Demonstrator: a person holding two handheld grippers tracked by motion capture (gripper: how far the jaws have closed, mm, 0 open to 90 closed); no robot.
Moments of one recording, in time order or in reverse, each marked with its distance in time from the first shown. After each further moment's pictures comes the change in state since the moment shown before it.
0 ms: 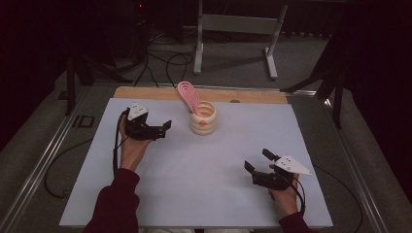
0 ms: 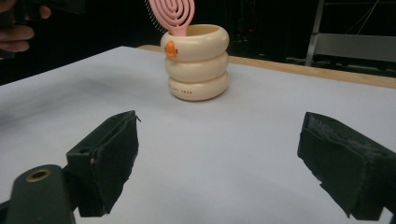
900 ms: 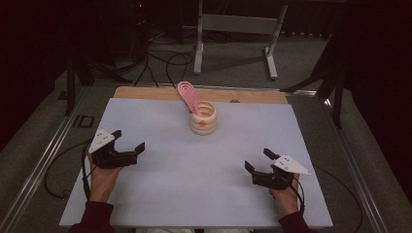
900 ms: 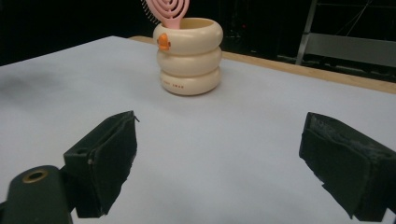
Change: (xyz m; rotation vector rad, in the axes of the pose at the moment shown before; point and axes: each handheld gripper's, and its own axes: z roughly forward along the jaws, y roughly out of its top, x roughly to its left) left arm 0.016 -0.062 -0.085 -0.055 0.017 -0.046; right arm 0.001 0.003 0.000 0.024 -0.034 -0.052
